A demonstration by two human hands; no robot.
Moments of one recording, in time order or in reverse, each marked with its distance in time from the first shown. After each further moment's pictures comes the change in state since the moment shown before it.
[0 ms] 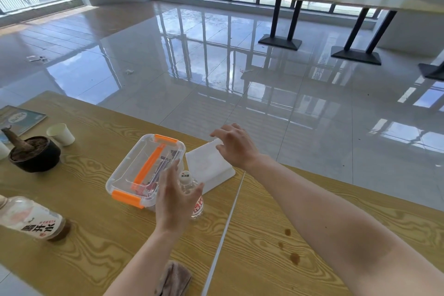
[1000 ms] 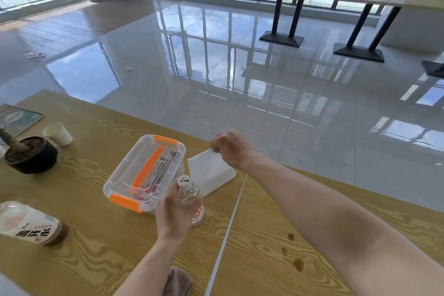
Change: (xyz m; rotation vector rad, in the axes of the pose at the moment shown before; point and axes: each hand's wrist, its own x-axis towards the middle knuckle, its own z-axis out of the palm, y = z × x) left_hand -0.001 -0.024 0.017 -0.049 0.002 -0.051; right_hand 0.024 0.010 0.017 -0.114 -0.162 -0.066
